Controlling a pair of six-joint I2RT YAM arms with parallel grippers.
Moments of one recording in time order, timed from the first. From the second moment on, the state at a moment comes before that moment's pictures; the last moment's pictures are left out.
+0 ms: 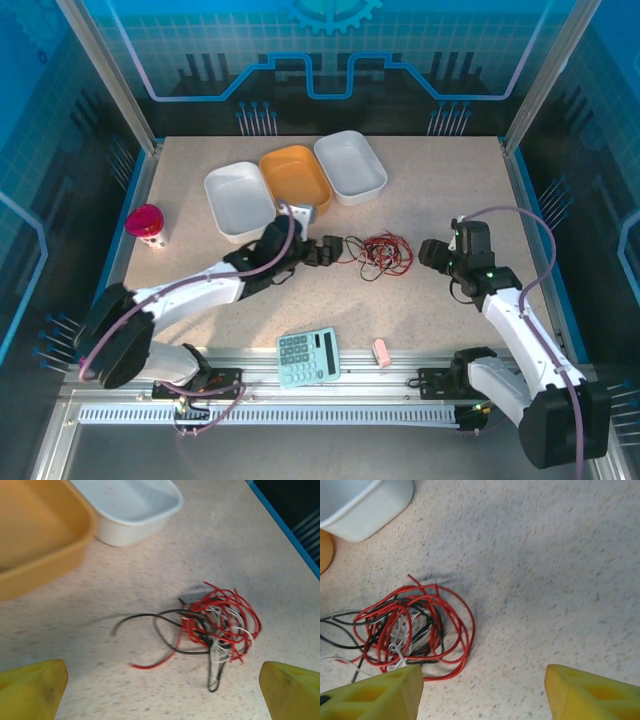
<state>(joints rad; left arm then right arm) -0.73 1.41 0.82 0.04 -0.08 -0.51 0.12 0.94 0.63 -0.51 -0.02 0.44</state>
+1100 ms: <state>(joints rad) -0.83 1.85 1.05 0.05 0.00 -0.69 0.14 1.48 0.80 -0.43 -0.20 0.47</state>
